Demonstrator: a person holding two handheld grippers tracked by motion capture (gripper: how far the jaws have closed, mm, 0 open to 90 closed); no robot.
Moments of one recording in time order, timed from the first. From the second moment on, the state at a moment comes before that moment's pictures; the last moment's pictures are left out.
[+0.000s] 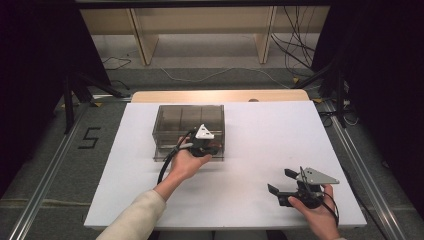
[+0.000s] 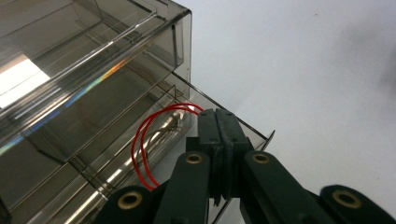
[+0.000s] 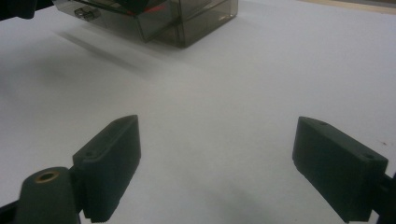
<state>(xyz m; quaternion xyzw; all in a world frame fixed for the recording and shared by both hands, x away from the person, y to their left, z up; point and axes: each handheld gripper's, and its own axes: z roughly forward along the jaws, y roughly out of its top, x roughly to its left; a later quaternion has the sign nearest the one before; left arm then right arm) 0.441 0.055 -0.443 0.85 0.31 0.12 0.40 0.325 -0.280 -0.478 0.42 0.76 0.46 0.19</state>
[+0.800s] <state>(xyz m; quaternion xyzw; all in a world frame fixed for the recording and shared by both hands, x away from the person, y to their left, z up) 0.440 0.059 -0.439 0.85 0.33 0.14 0.40 0.326 -0.280 -0.478 0.42 0.76 0.46 0.19</state>
